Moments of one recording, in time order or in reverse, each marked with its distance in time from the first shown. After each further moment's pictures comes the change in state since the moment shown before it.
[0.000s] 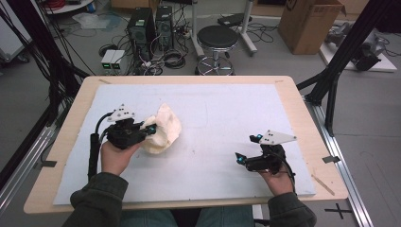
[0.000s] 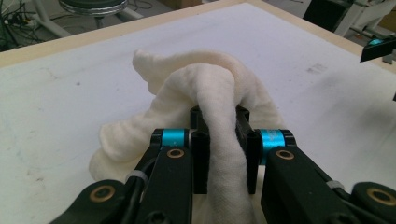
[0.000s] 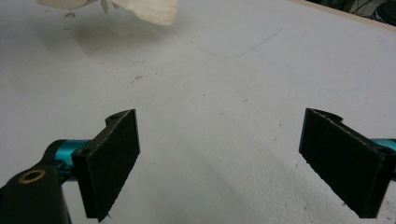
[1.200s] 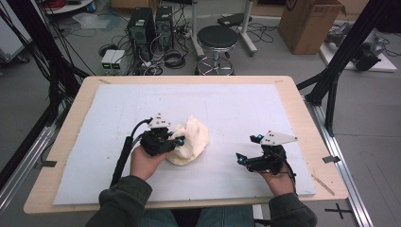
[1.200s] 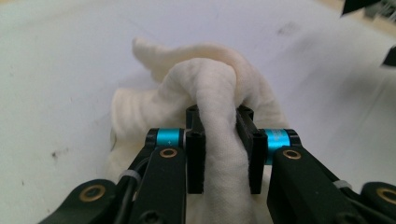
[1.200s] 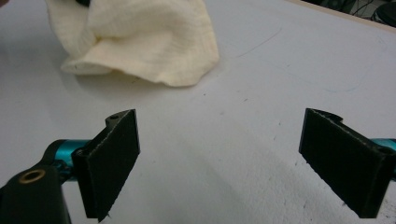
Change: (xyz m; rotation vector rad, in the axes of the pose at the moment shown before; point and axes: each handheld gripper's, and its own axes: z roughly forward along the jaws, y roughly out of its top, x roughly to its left) left arm -0.051 -0.012 0.067 0.164 -0.093 0.061; right arm 0.000 -0.001 -0.002 -0.005 0.002 0.004
